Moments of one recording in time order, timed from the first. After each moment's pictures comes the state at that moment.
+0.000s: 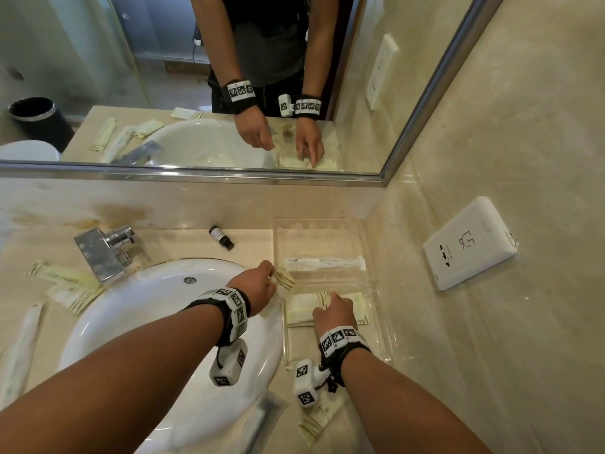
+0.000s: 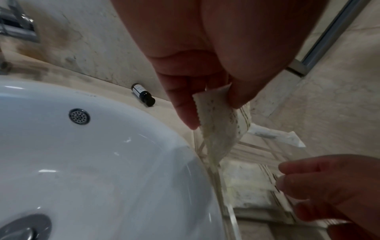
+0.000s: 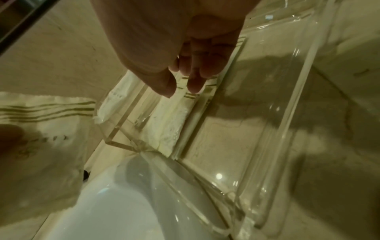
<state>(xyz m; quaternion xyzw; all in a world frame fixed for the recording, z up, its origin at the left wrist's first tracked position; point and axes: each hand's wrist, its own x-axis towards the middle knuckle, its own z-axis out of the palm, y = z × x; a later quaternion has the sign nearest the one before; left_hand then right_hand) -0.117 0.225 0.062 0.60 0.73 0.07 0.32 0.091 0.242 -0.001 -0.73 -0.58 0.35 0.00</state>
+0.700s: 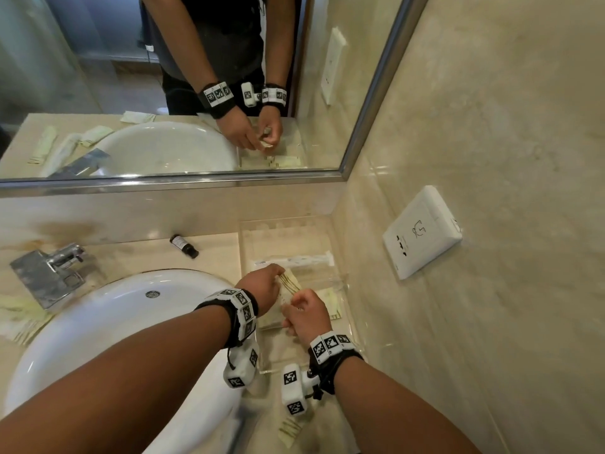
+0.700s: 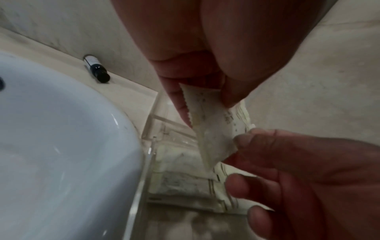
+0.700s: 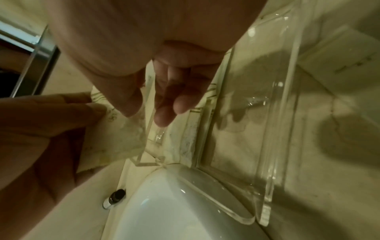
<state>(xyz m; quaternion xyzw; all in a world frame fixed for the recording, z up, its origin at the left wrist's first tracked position) -0.051 0.259 0.053 0.63 0.68 0.12 0.34 0.104 0.227 0.023 -0.65 -0.46 0.57 0.22</state>
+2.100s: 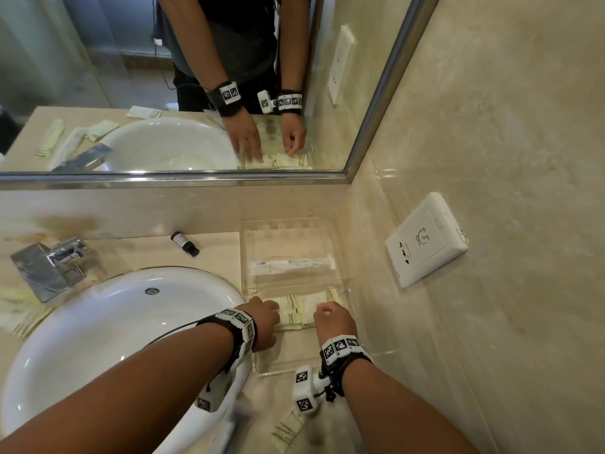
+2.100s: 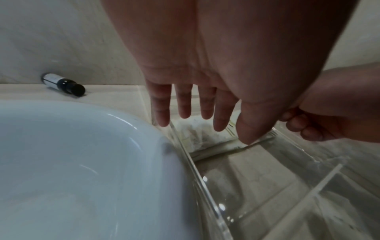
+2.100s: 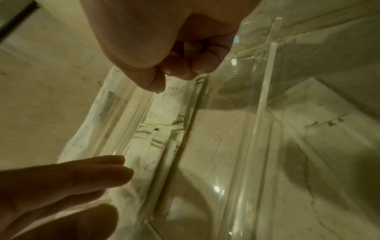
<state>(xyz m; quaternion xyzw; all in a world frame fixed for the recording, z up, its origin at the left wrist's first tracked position) -0.045 0.230 0.023 0.77 0.54 -0.22 0.26 0.151 0.245 0.002 -0.76 -0.50 0.40 0.10</state>
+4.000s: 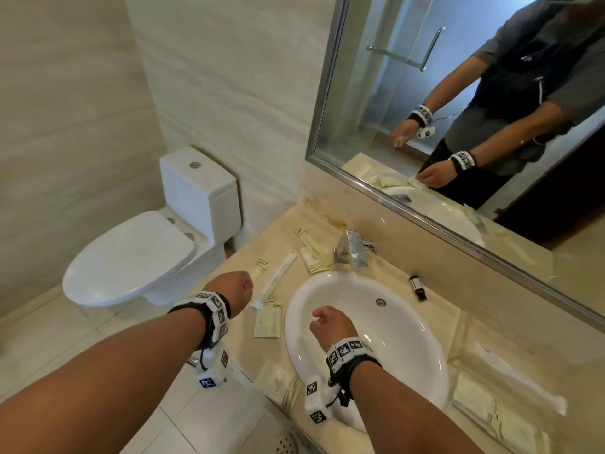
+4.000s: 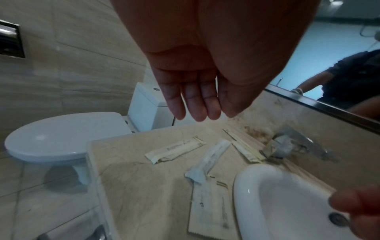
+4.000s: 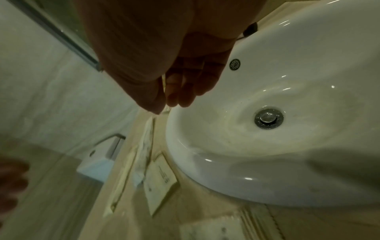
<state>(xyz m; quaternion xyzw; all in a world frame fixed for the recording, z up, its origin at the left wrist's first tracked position) -0.406 -0.158 0.100 0.27 0.93 0.14 0.22 -0.224 0.026 0.060 -0.40 -0.83 0.38 -0.09</state>
